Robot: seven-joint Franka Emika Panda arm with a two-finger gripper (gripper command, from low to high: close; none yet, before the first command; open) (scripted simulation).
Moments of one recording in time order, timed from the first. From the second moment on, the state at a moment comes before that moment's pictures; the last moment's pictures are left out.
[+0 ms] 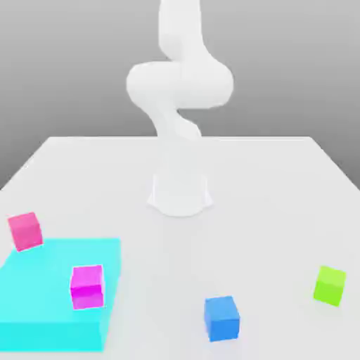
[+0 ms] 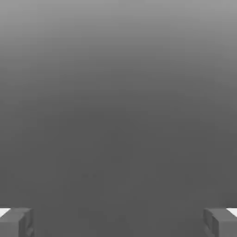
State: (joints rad) arm 0.05 -0.71 0.01 -2.32 0.02 2.34 0.75
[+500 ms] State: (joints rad) arm 0.32 -0.16 0.14 -2.46 0.07 2.59 0.50
